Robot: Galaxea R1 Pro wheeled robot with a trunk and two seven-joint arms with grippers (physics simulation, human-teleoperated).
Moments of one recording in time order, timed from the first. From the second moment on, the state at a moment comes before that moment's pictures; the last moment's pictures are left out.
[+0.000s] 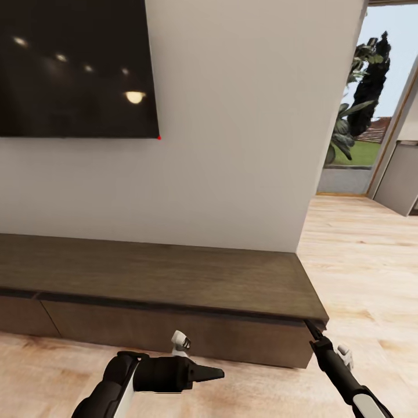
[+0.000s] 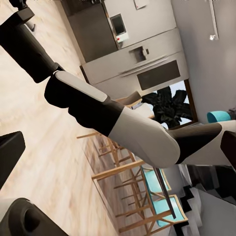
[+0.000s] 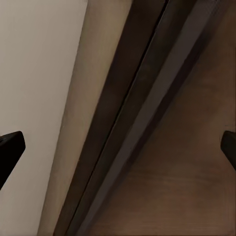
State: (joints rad) left arm -0.26 -0.08 -0.07 -1.16 0.09 0.97 -1.51; right arm -0.33 -0.18 -0.28 -0.59 -1.10 0.21 0.63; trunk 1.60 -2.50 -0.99
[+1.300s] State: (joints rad) left arm -0.26 -0.08 -0.07 -1.16 0.08 0.97 -1.51; right arm -0.33 -0.17 -0.28 -0.58 -1.10 0.21 0.63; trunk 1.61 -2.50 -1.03
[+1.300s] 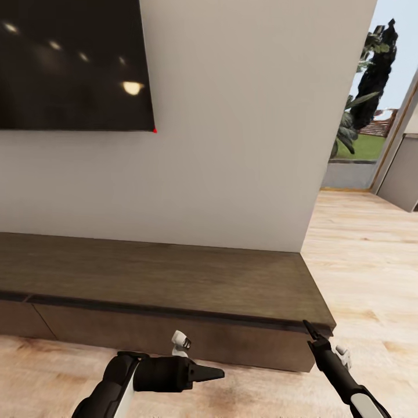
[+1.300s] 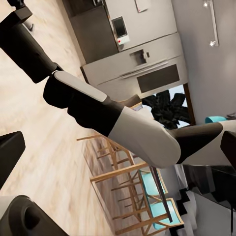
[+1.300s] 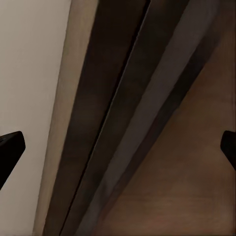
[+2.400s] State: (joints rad) left arm -0.26 -0.08 -0.07 -1.16 0.08 0.97 -1.51; right arm -0.33 -0.17 -0.28 -0.58 -1.10 0.21 0.63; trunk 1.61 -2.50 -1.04
